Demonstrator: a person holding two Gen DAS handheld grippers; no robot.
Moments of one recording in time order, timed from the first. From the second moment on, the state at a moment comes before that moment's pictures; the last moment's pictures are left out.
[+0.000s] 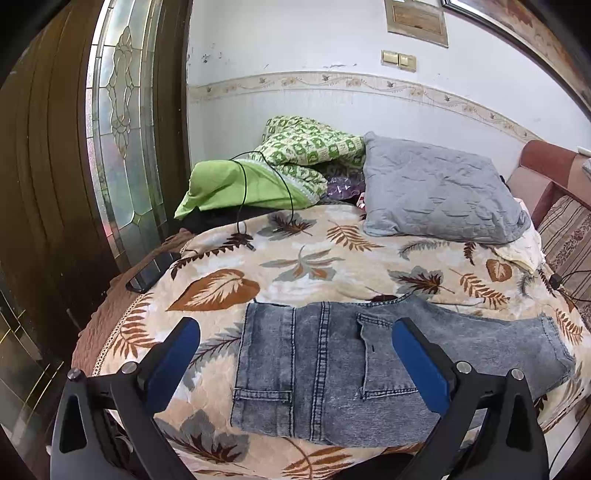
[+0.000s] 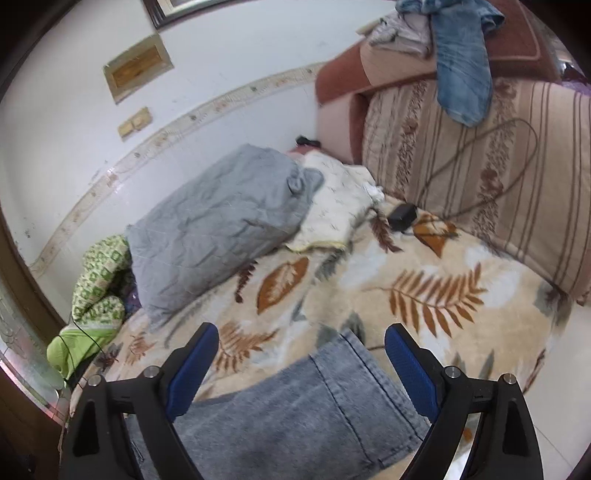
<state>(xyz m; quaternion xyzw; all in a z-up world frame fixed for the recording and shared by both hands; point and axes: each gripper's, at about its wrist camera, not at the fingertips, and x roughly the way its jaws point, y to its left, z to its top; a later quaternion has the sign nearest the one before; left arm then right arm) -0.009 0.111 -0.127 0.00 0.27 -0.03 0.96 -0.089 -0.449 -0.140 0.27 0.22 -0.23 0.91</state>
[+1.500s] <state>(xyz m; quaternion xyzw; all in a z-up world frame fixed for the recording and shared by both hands) 0.004 0.122 -0.146 -0.01 0.30 -0.03 0.95 -0.062 -0.423 -0.151 0.23 0.29 -0.20 0.91</state>
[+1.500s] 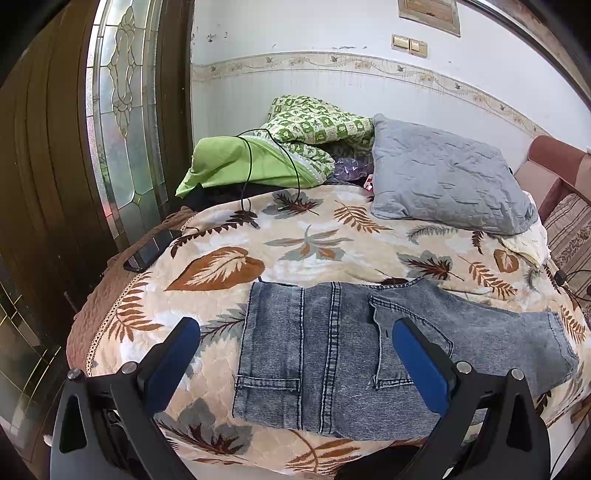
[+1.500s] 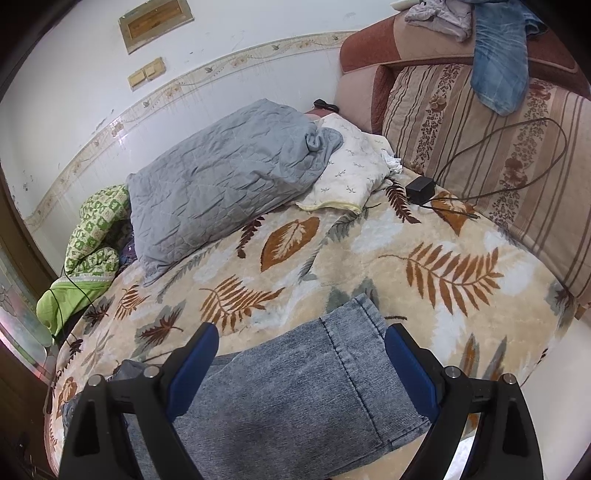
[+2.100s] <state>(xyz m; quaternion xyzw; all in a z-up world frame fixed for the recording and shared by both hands) 0.010 0.131 -0.155 -0.02 0.32 -0.02 0.95 -0.049 -0.404 -0.149 0.21 0.30 -0.18 0.91</state>
